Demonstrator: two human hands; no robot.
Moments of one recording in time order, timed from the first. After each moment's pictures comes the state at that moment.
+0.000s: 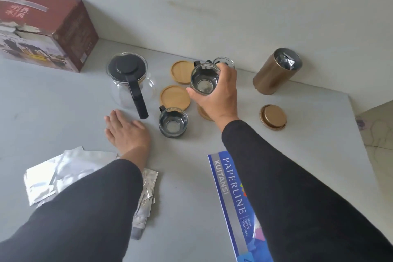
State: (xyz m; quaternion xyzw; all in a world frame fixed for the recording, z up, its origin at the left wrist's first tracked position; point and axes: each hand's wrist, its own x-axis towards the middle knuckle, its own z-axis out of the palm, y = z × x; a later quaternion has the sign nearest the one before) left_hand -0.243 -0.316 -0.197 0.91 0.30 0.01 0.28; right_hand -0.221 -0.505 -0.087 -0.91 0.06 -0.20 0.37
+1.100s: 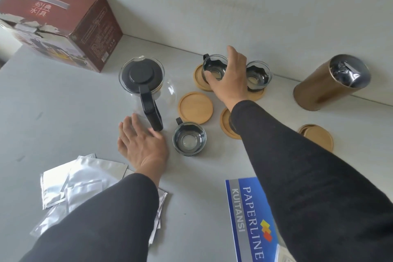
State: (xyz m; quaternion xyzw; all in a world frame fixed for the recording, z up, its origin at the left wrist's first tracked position) left_hand -0.232 -0.328 -0.199 0.92 0.36 0.00 0.18; right_hand -0.099 -0.507 -0.138 -0.93 0.02 -0.10 0.34
